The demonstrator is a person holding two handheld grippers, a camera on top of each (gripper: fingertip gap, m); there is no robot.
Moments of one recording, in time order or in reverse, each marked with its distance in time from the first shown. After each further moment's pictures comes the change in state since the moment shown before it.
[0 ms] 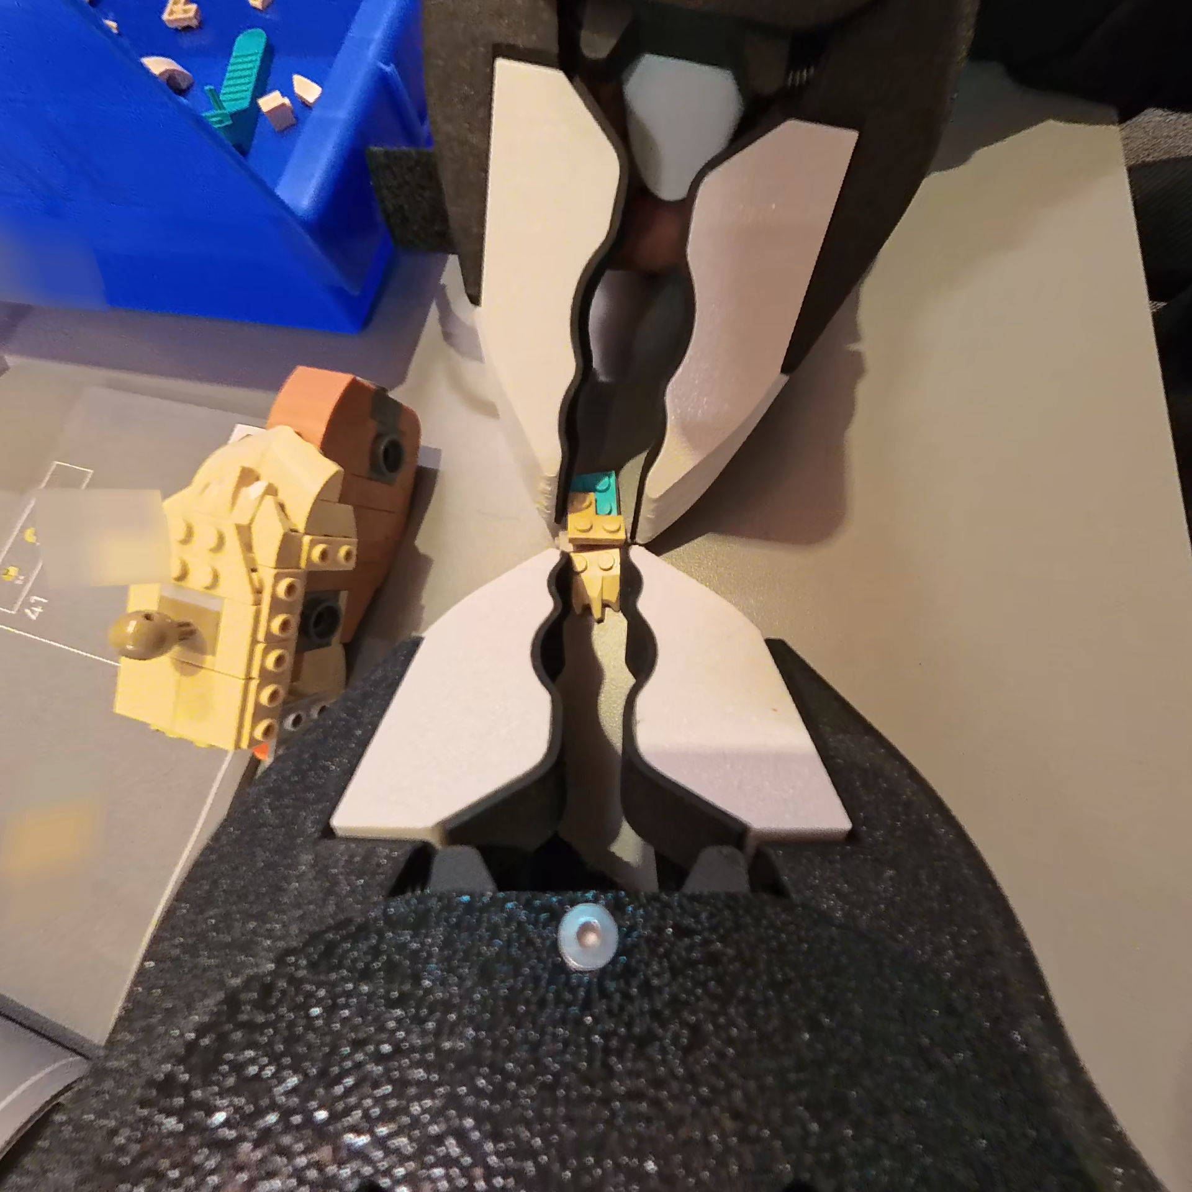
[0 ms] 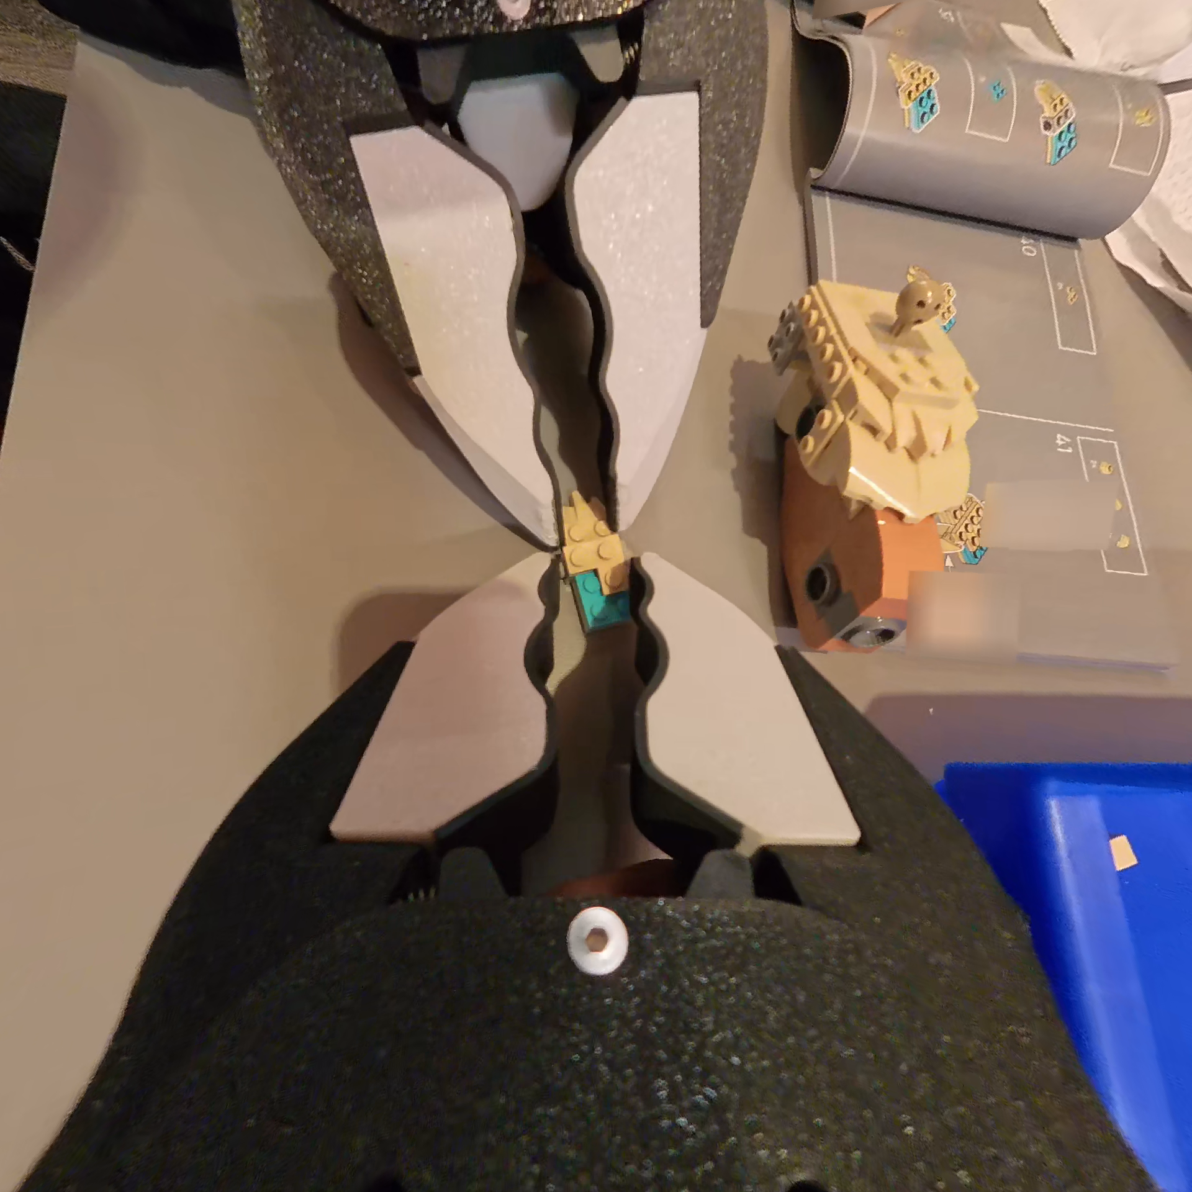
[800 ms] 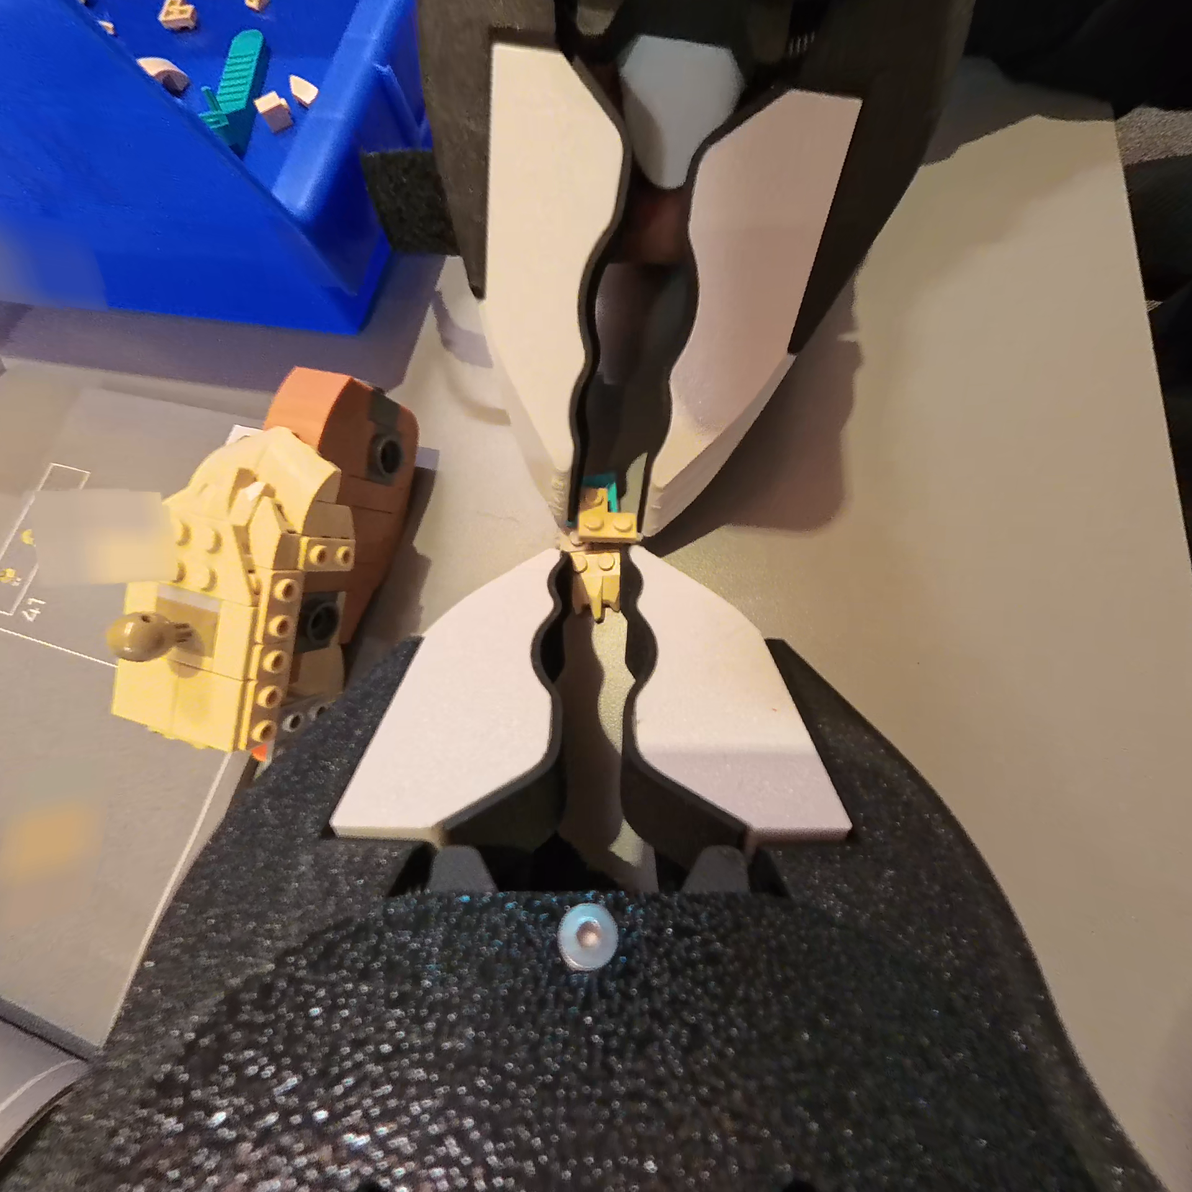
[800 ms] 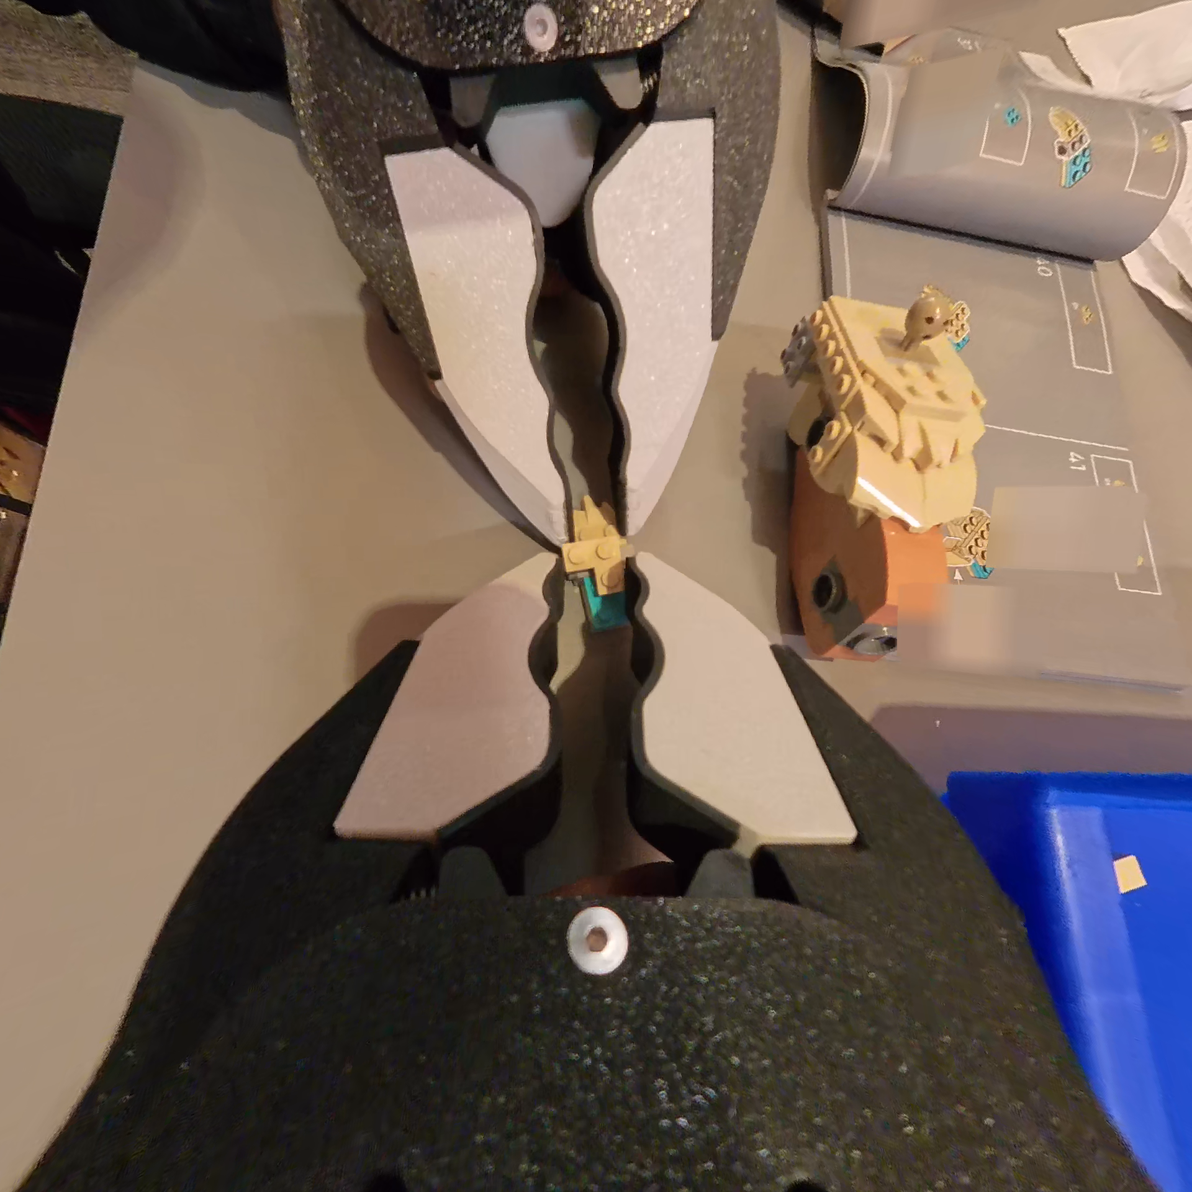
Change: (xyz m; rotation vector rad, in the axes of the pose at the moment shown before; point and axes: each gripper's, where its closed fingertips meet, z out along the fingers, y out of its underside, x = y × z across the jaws) left arm 0.000 0.000 0.000 0.000 0.003 0.002; right arm -0.003 -0.002 -0.003 0.022 -0.036 -0.011
